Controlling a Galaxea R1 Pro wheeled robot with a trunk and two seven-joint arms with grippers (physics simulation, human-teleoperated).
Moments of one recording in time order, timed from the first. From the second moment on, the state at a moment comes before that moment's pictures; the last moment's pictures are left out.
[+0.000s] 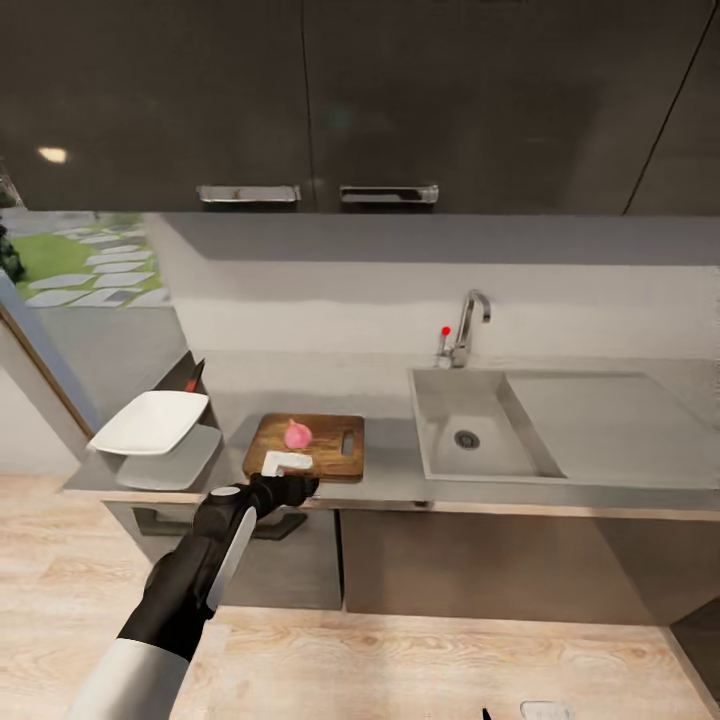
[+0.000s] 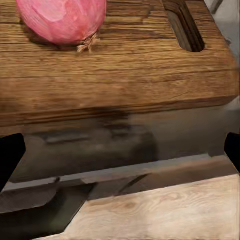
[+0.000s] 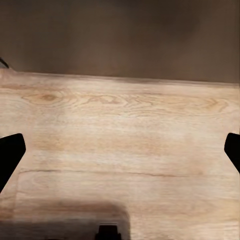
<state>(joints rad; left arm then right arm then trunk) -0.56 -0.04 -0.15 -1.26 0.09 0.71 -0.07 -0.25 -0.03 -0.17 -0.30 0.16 -0.37 0.04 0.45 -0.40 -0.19</state>
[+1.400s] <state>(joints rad) 0.33 0.09 -0.15 -1.53 0.08 0.00 -0.06 -0.25 -0.03 -0.17 -0.30 0.16 -0.37 0.04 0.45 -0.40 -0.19</state>
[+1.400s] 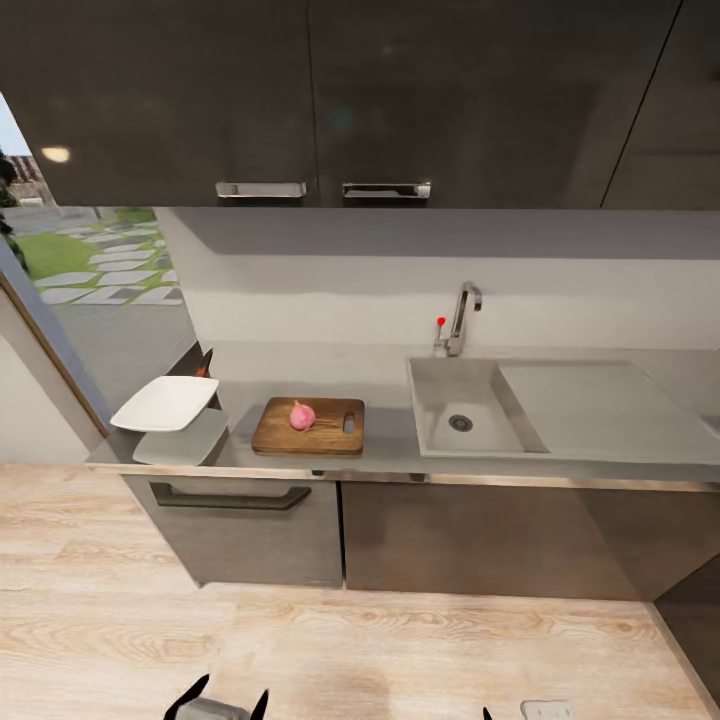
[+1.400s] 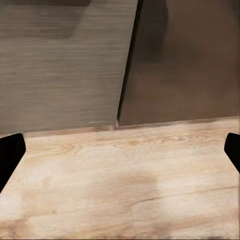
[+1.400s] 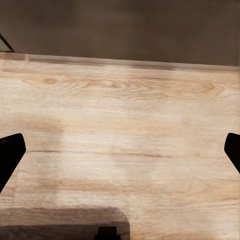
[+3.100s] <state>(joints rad) 0.36 0.08 -0.05 -0.82 0.07 -0.53 -0.06 -0.25 -0.04 -0.17 -0.30 0.15 -0.39 0.04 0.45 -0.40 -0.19</state>
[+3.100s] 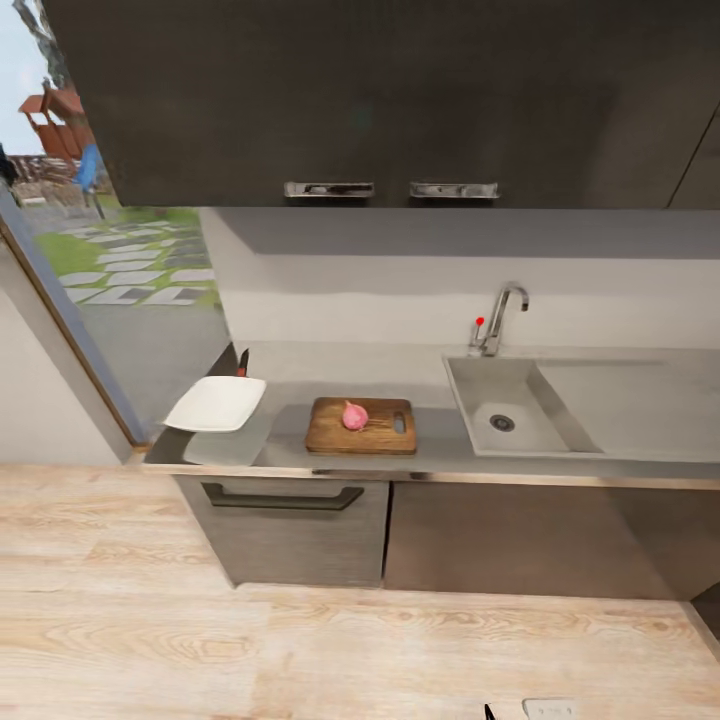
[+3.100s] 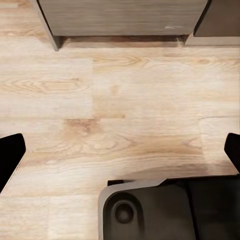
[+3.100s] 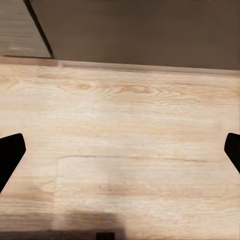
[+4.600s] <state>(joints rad) 0.36 0.08 -0.05 -0.82 0.07 -0.53 -0.06 -0.25 -0.04 -0.17 -0.30 0.15 -0.39 0.04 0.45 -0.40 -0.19</state>
